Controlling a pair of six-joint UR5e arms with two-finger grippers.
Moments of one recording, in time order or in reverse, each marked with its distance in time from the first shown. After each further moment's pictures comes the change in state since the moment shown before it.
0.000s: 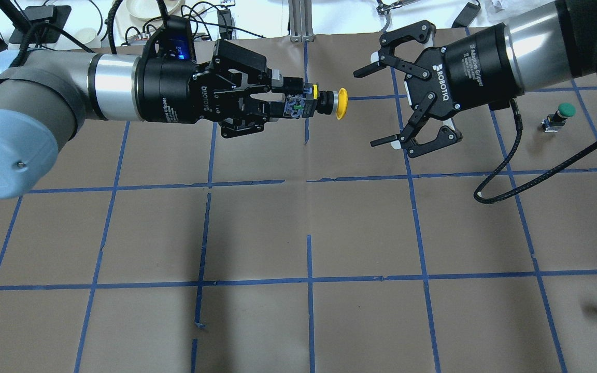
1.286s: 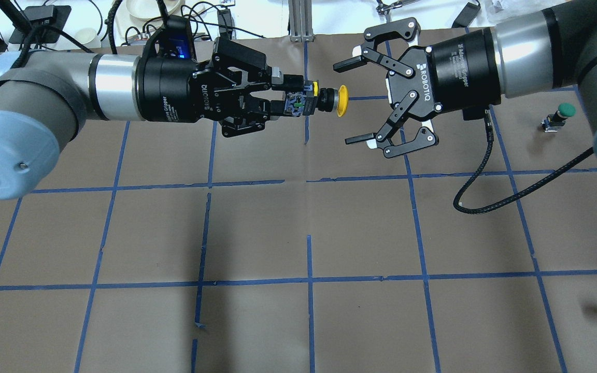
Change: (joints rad) left arm 0.003 0.001 -0.002 0.006 -0.003 -0.008; right arm 0.019 0.003 0.036 0.014 0.144 0.029
